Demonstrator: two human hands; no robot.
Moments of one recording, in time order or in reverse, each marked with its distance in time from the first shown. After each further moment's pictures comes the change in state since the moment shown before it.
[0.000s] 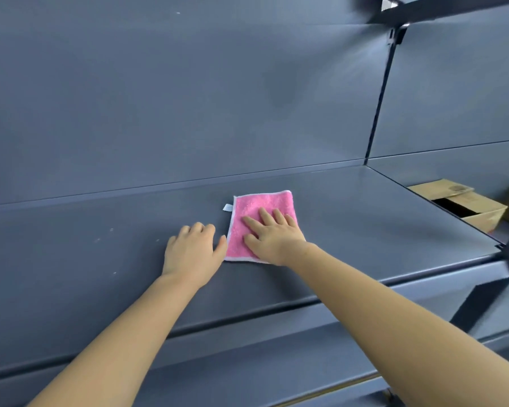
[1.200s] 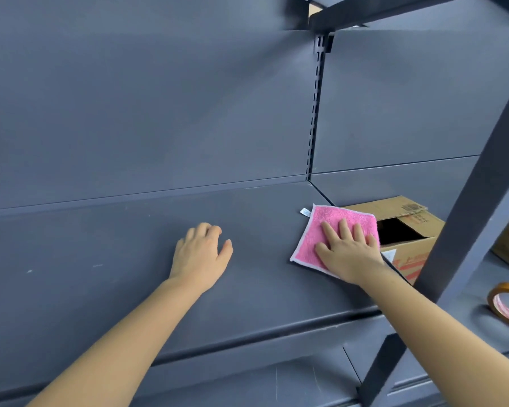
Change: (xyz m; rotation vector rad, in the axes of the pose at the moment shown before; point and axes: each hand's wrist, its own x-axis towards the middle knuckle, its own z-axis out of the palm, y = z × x) left_hand 0.052 0.183 0.031 -0.127 -0.014 0.004; right_hand -0.047 0.265 -0.037 -0.027 0.041 0.369
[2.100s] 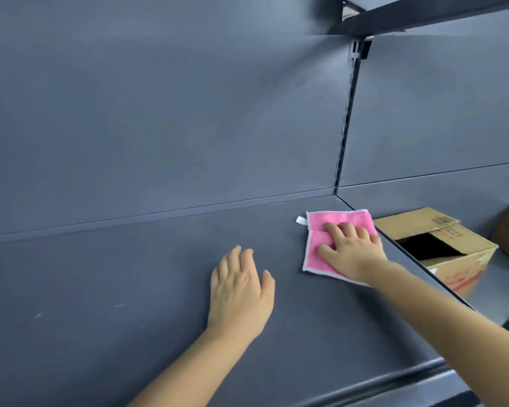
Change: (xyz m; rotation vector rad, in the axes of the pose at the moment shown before) left_hand 0.004 -0.013 0.012 -0.121 0.026 0.059; right_hand 0.054 -0.058 -0.004 0.009 0.079 -0.034
